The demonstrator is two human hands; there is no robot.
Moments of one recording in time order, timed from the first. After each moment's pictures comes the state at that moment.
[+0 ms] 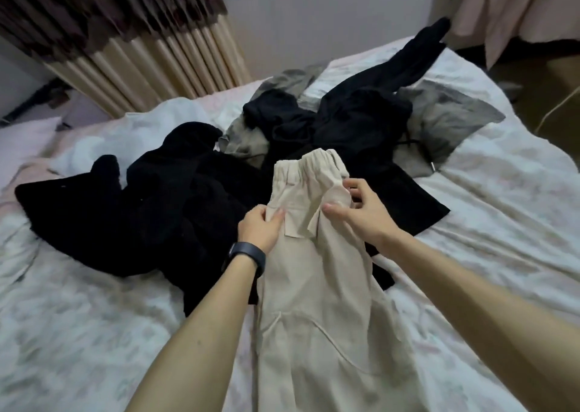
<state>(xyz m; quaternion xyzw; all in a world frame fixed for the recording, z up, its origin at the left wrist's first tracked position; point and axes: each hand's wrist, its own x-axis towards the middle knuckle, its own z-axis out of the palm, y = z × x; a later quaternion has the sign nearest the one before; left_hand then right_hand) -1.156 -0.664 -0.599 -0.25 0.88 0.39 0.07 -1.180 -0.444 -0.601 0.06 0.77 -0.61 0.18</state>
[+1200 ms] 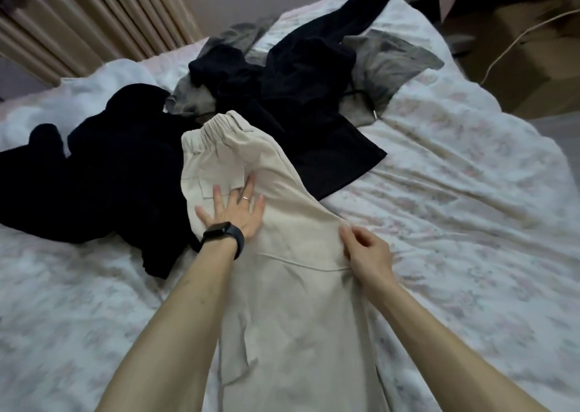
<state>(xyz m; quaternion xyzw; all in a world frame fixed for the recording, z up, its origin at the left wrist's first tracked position) -1.108 -0.616 -0.629 -0.13 0.96 0.09 0.24 -1.016 -0.374 -0.649 0.30 0.71 -0.63 0.12</state>
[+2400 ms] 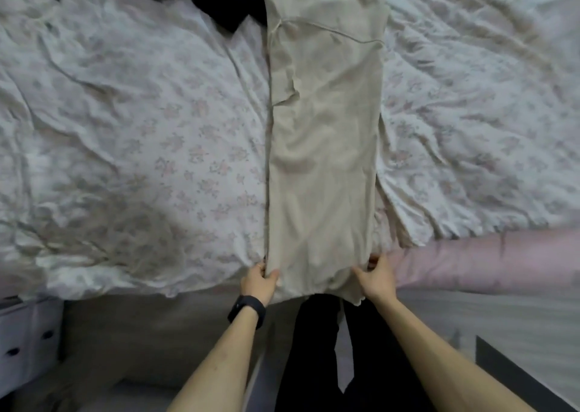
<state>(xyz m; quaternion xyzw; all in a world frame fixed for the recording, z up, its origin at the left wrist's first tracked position) -0.452 -0.584 -0.606 -0.44 0.75 0.37 0.34 -0.502 -0.335 -0.632 0.29 0.80 -0.37 0.38</state>
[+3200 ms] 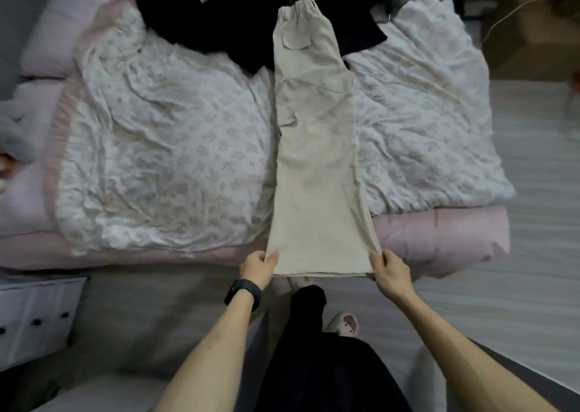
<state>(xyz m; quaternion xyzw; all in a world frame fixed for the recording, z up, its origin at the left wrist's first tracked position) -0.364 -0.532 -0.448 -0.40 0.78 0.40 0.27 -0.414 -0.243 -0.468 0.15 0.87 -0.34 0.31</state>
